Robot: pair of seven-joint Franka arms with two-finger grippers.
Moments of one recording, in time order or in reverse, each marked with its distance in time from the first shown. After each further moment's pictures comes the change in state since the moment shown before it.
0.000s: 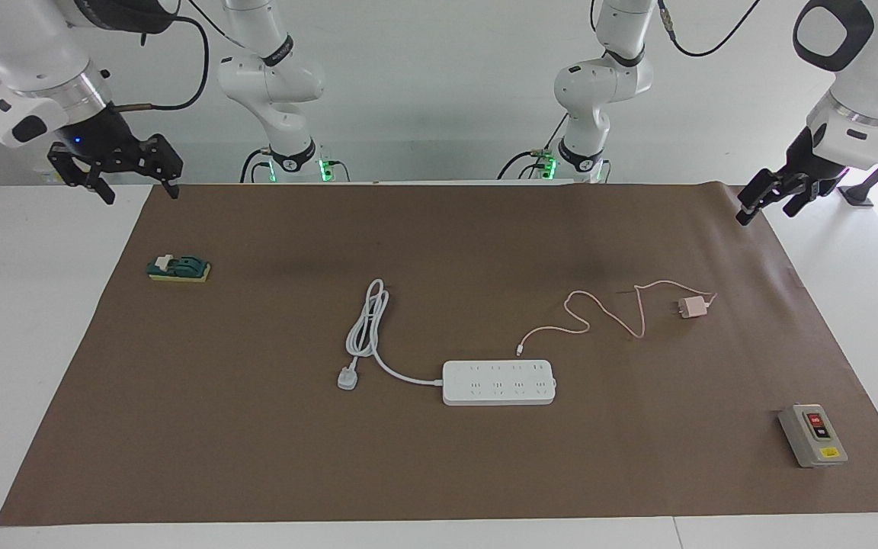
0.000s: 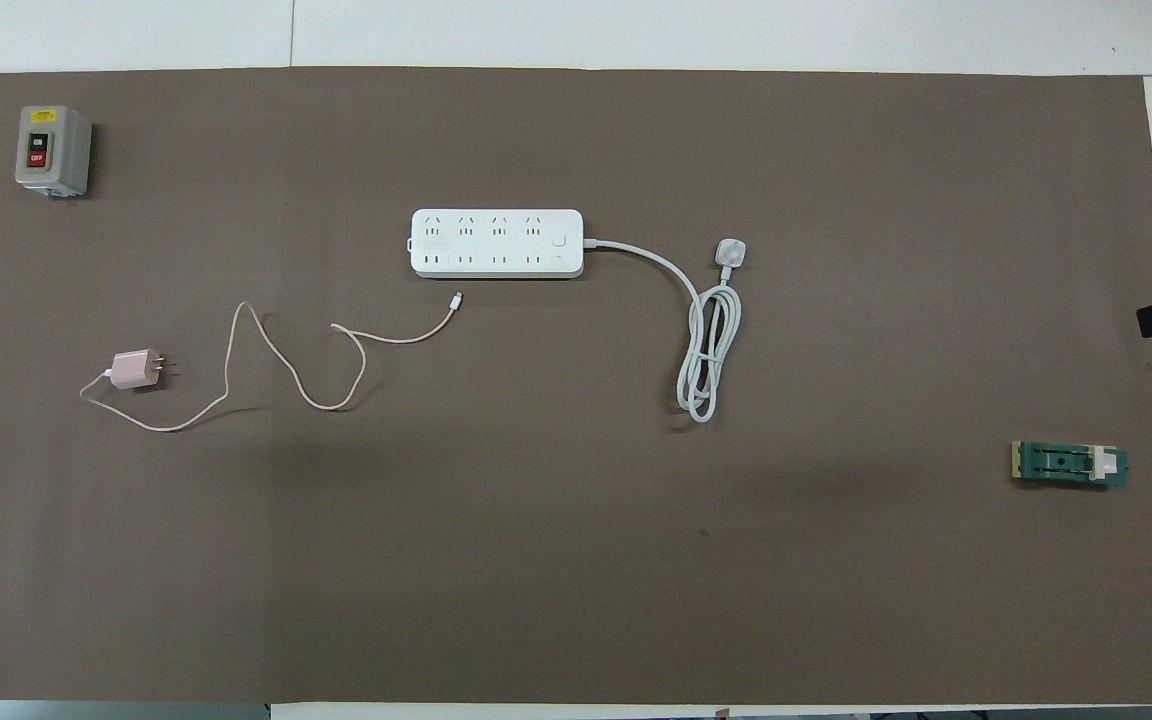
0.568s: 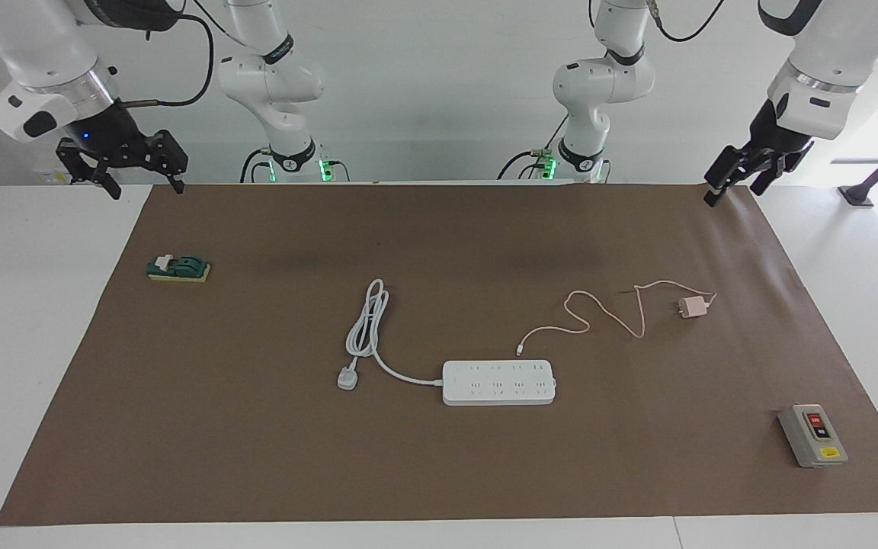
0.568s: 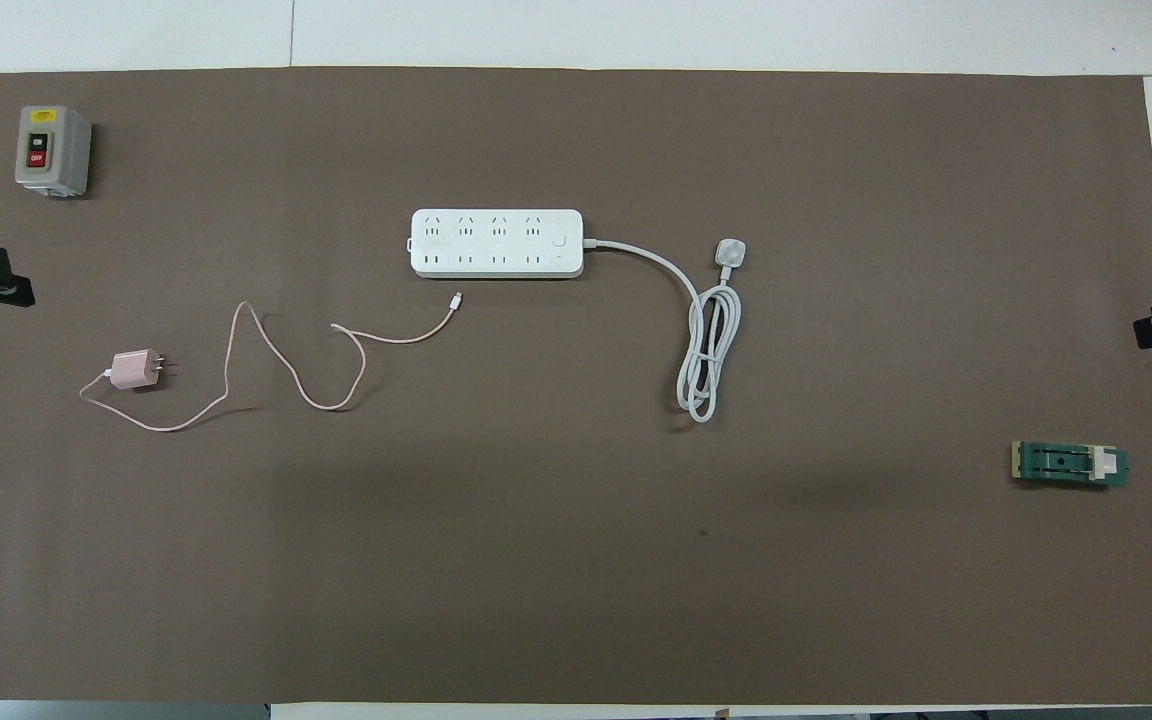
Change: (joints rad) left arm -0.200 -0.055 0.041 -0.057 -0.001 -0.027 -0.245; right arm -0.004 -0.012 0.001 -0.041 -0.003 0.059 0.000
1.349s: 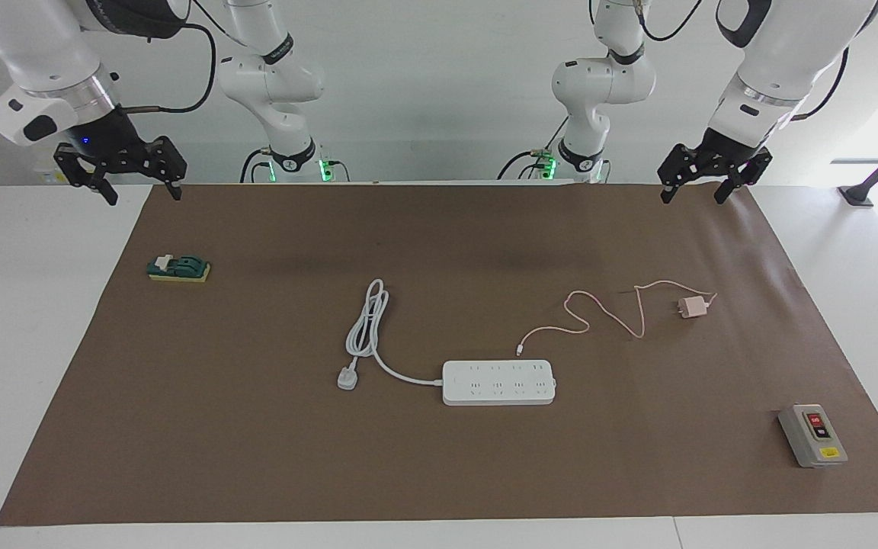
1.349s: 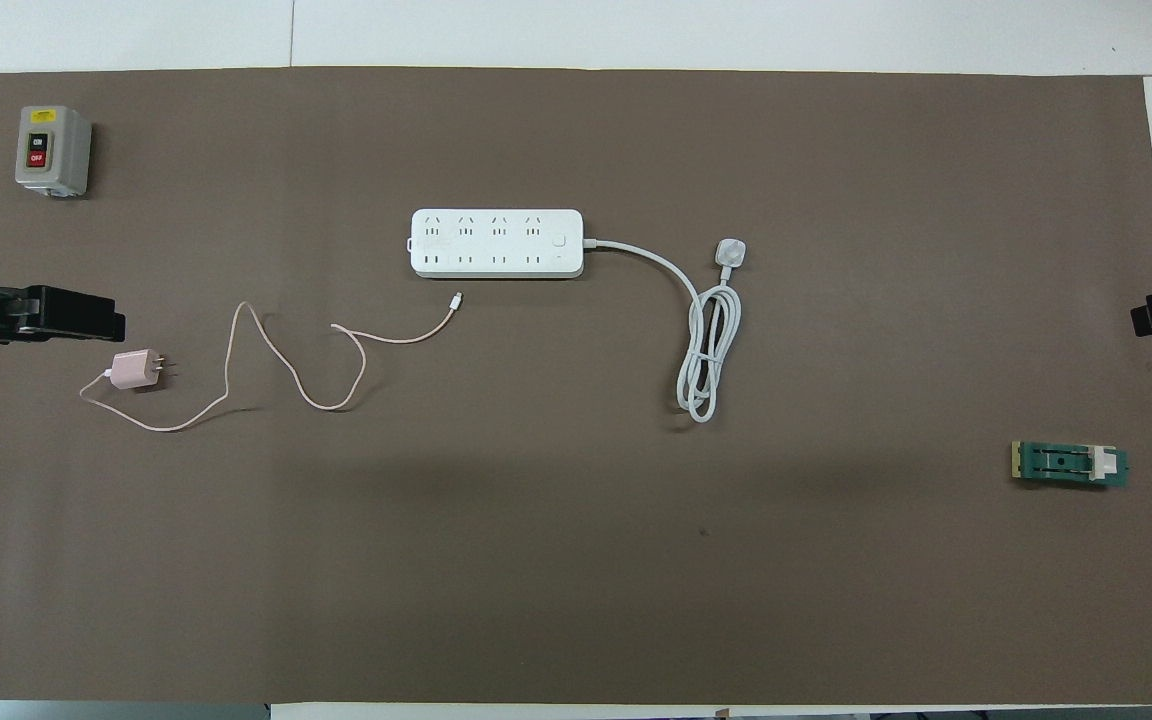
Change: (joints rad) left arm -0.030 -0.041 0.006 -0.062 0.002 0.065 0.256; right arm 0.001 0.001 0.005 -0.003 -0.018 0.007 0.000
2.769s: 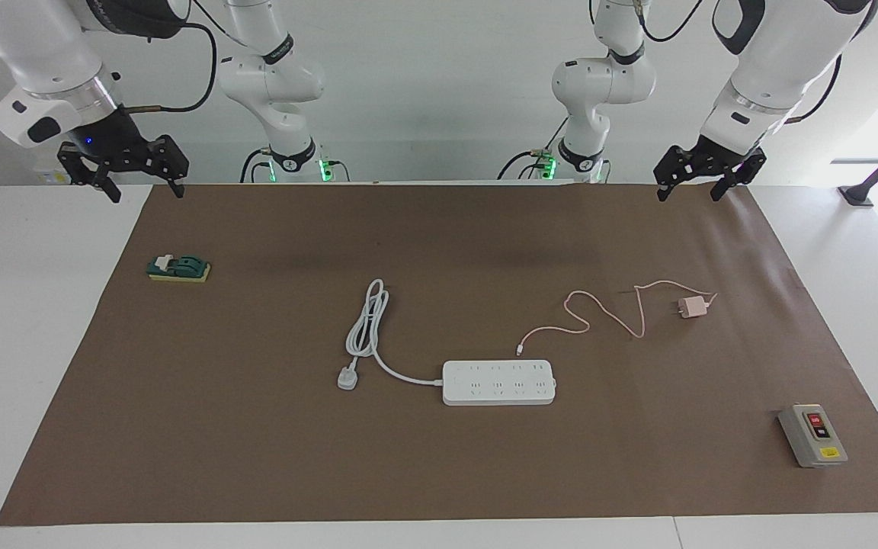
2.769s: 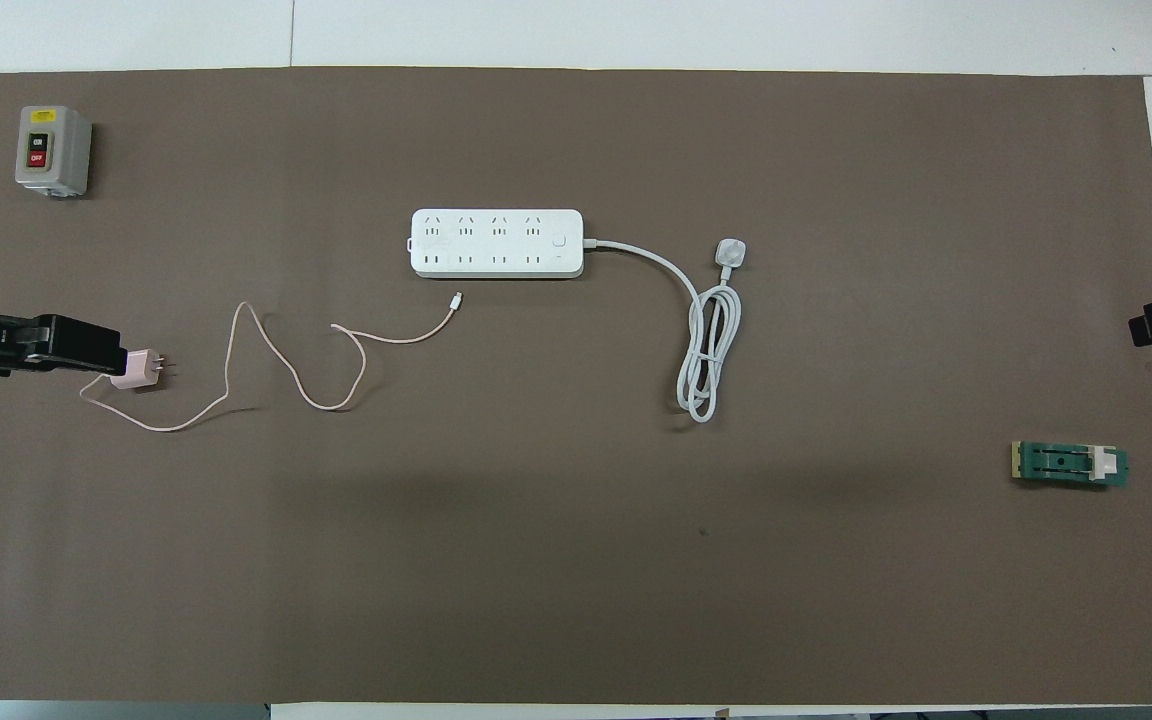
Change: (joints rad) left arm -0.001 0.000 0.002 -0.011 0.023 -0.092 0.002; right arm 0.000 0.000 0.000 0.000 0.000 -0.028 0.000
